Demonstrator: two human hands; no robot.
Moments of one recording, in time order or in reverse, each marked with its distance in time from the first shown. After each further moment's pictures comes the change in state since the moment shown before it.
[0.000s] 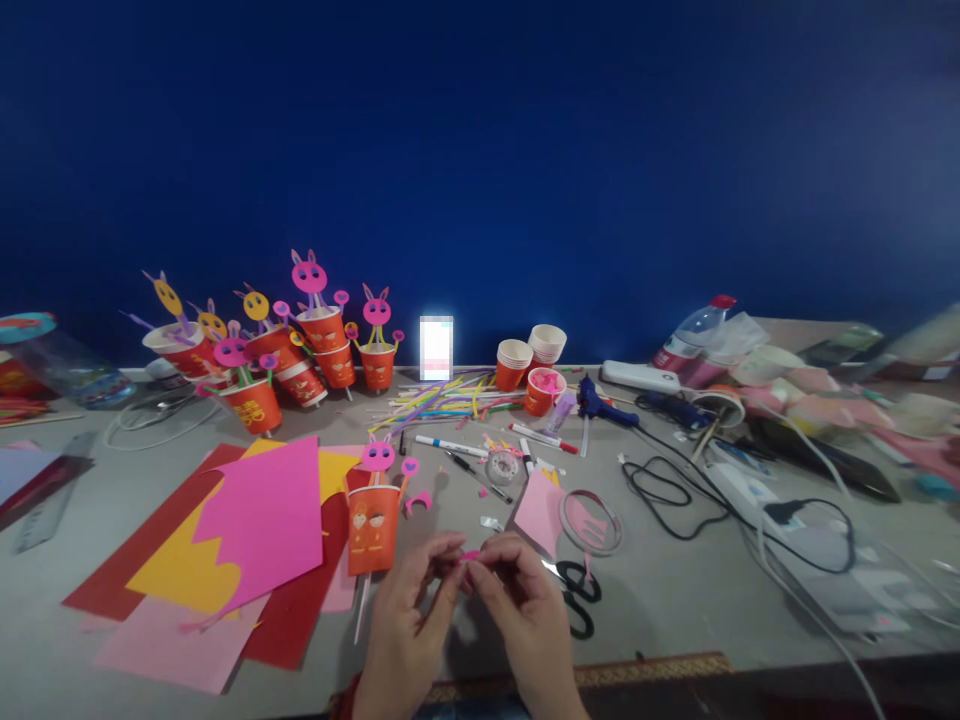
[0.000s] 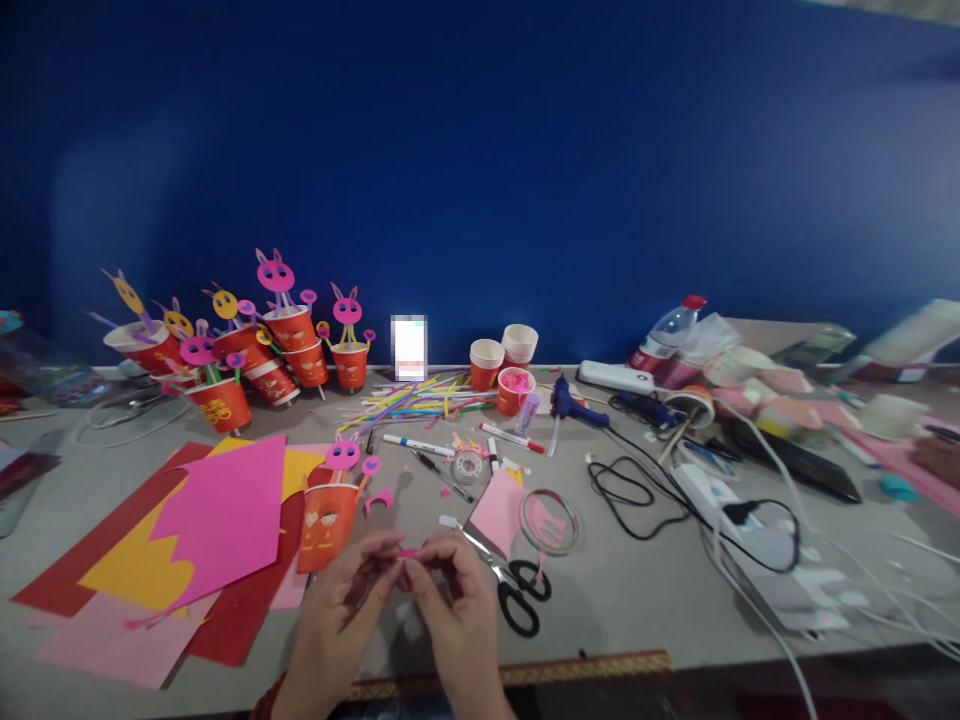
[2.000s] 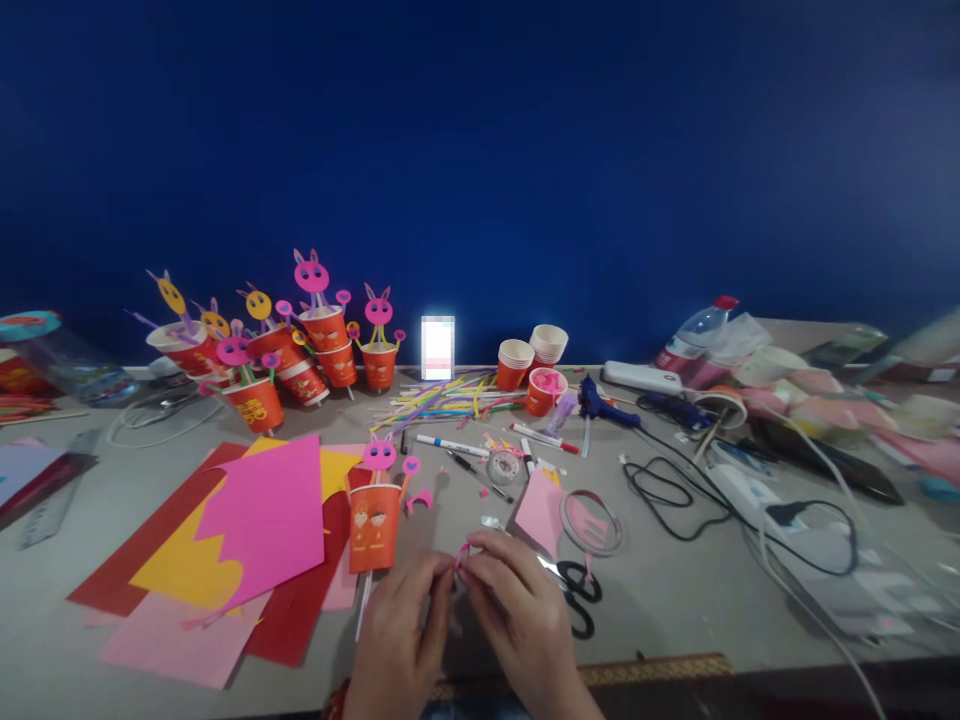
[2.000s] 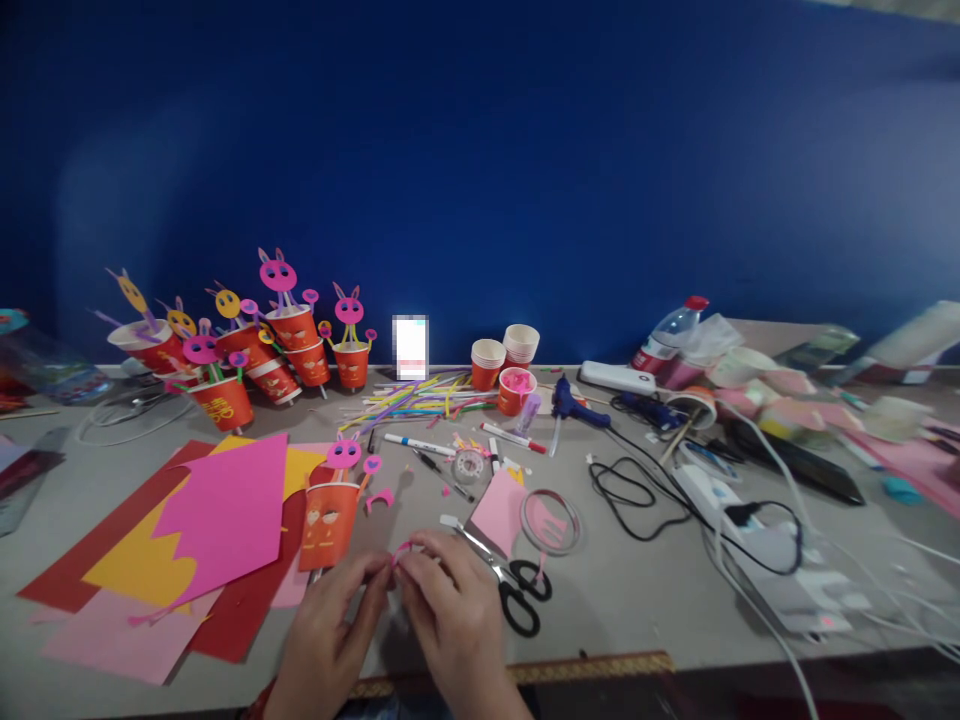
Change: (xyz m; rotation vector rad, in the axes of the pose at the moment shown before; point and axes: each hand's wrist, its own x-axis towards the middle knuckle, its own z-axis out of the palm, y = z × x) left_hand -0.004 0.004 -0.013 0.379 -0.079 0.329; right_hand 0.004 -0.003 -0.013 -0.682 -0.159 -0.662
